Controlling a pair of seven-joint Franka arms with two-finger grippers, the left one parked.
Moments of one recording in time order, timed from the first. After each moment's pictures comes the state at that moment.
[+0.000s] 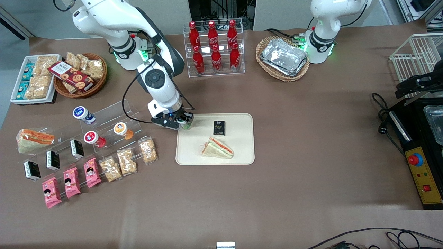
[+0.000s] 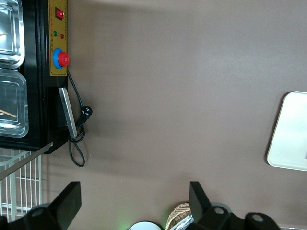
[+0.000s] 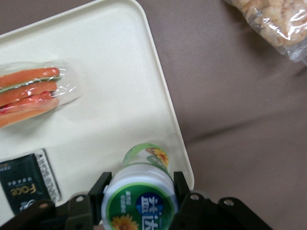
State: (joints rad) arm 0.65 0.25 -0.03 -2.25 0.08 2.56 0.90
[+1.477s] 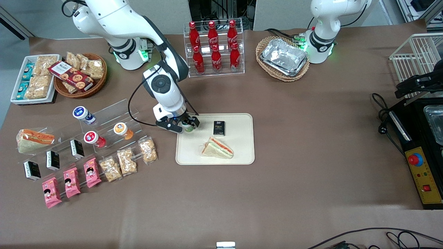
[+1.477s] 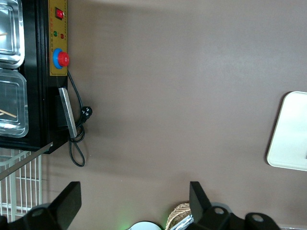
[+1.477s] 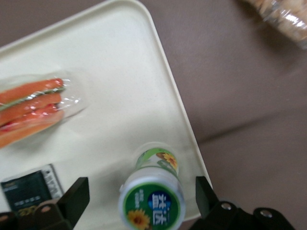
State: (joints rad) arm 0.67 0.31 -0.04 -2.22 0.08 2.60 0.96
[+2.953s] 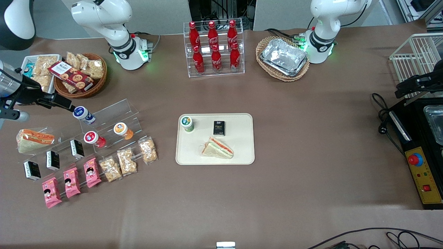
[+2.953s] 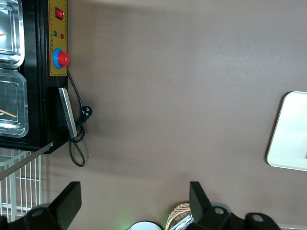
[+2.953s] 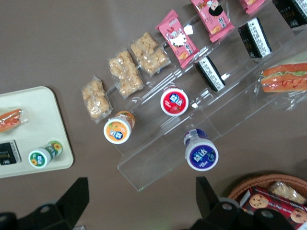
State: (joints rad) arm 0.06 -0.12 -0.15 -1.86 0.08 1.66 0.13
